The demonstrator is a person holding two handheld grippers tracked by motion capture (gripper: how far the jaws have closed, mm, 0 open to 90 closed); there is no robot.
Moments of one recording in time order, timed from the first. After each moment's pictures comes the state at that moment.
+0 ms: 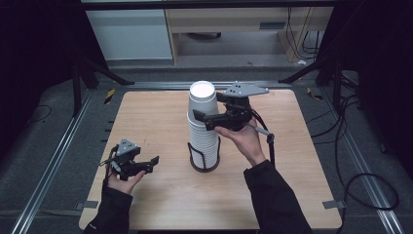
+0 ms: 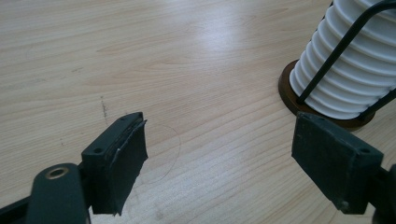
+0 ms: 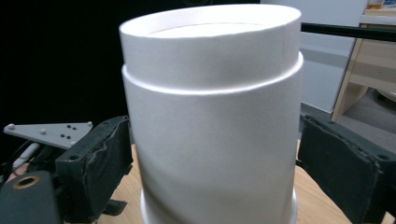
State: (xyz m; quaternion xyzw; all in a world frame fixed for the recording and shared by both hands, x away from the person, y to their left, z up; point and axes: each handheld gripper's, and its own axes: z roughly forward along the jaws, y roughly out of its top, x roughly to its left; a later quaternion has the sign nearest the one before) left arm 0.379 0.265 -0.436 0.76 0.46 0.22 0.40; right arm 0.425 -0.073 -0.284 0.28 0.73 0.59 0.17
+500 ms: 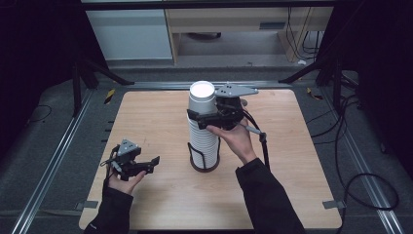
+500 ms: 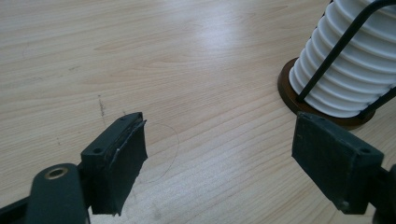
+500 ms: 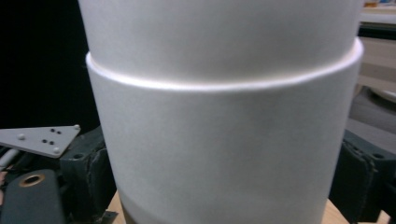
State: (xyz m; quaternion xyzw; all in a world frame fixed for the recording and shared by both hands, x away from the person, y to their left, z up) left arm 0.379 0.264 -0.438 0.76 0.46 0.21 0.40; right arm 0.434 -0.055 -0.294 0.29 0.73 0.59 0.18
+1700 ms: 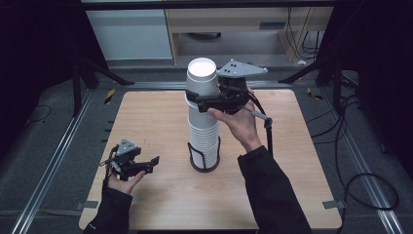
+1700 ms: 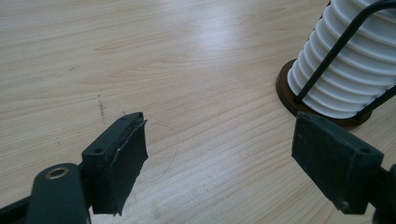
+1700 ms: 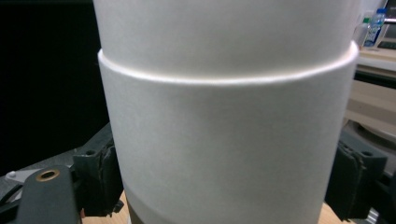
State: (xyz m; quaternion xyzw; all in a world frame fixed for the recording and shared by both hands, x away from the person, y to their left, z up) left arm 0.378 0.265 -0.436 0.76 0.46 0.21 0.40; right arm 0.426 -0.060 -0.229 0.26 0.72 0.61 0.22
